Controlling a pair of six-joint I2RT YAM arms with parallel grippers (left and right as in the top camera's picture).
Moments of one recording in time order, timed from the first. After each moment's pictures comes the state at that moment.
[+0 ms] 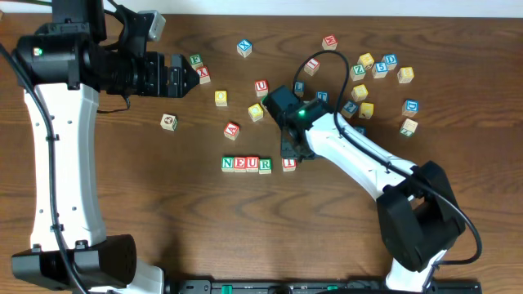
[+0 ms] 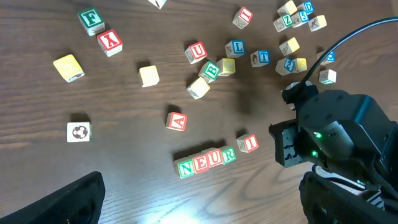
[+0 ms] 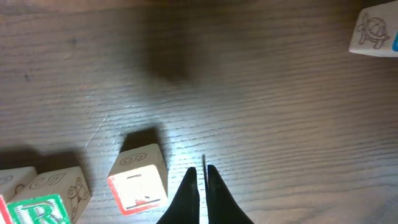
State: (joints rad) left arm 0.07 1.69 1.98 -1.42 0.52 0.12; right arm 0.62 1.92 1.42 -0.96 0.22 0.69
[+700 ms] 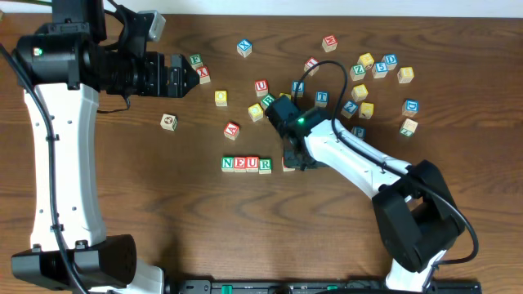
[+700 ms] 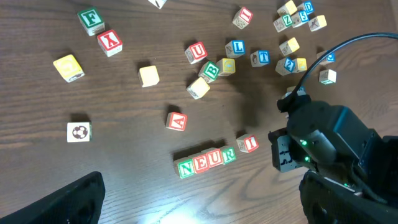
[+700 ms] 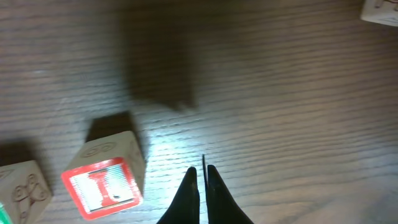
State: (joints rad) left arm 0.07 1.69 1.98 -1.42 0.52 0.12; right arm 0.64 1.92 1.33 -0.94 0.22 0.70
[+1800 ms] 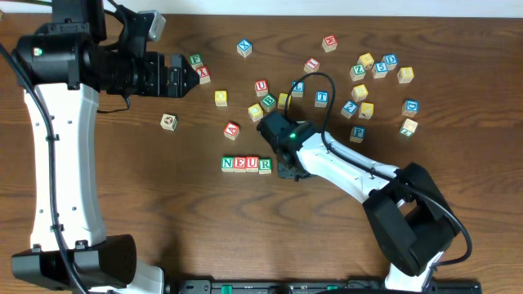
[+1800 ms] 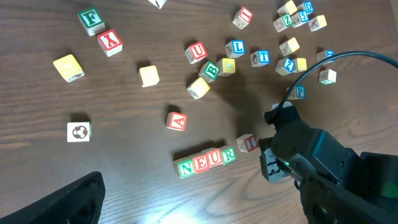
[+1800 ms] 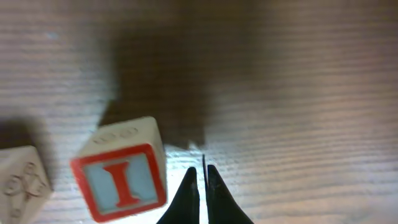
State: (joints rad) left arm 0.07 1.69 1.98 -1.42 0.52 0.12; right arm 0.70 1.92 1.25 -0.83 0.24 0.70
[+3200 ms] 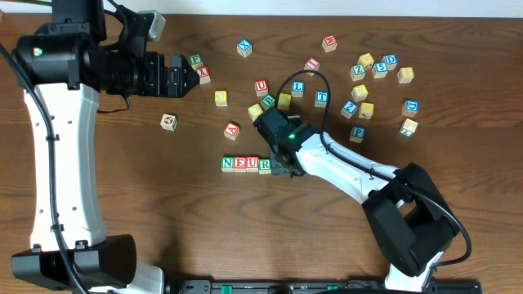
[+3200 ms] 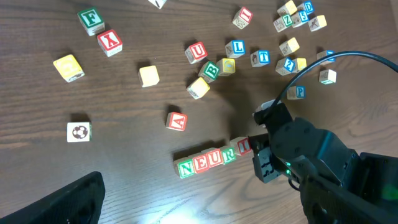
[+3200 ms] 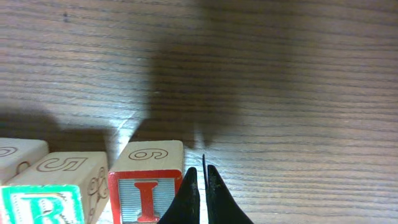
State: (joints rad) left arm 0.07 1.69 1.98 -1.42 0.52 0.12; right arm 0.70 1.92 1.25 -0.71 0.18 0.59
